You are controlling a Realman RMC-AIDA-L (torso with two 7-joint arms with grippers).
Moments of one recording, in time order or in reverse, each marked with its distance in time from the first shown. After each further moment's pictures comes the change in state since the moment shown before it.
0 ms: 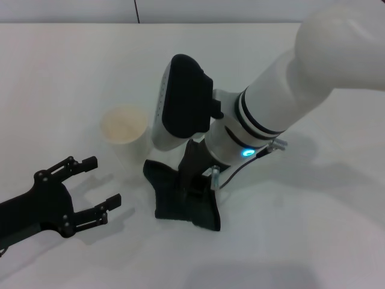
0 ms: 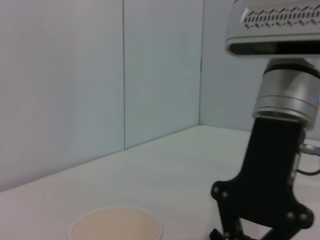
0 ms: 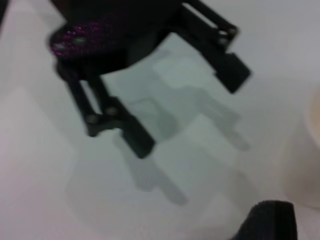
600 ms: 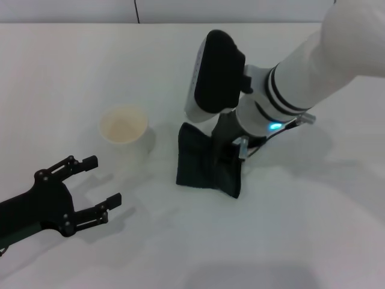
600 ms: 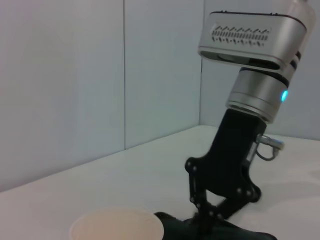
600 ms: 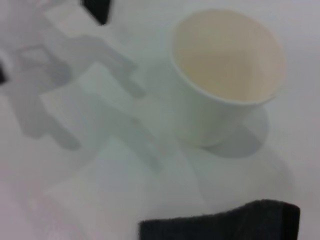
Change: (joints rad) left arm -0.001 -0.001 0.000 0.001 0.000 -0.002 -0.002; right arm -0.045 -0.004 0.132 0.029 -0.208 0.007 -0.019
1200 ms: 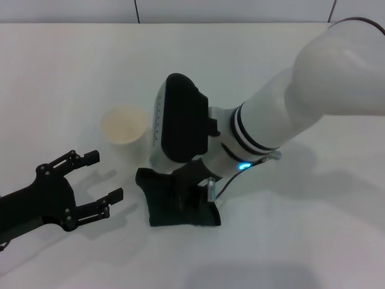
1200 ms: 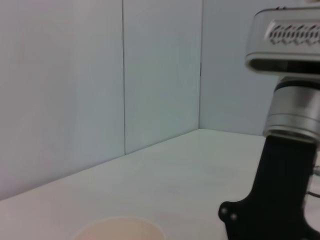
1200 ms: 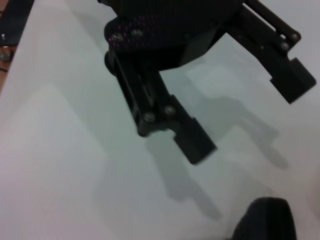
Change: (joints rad) left arm -0.014 0.000 -0.001 0.002 -0.004 0.000 0.000; right arm 0.018 0.004 -0.216 -0.048 0.208 0.087 -0.018
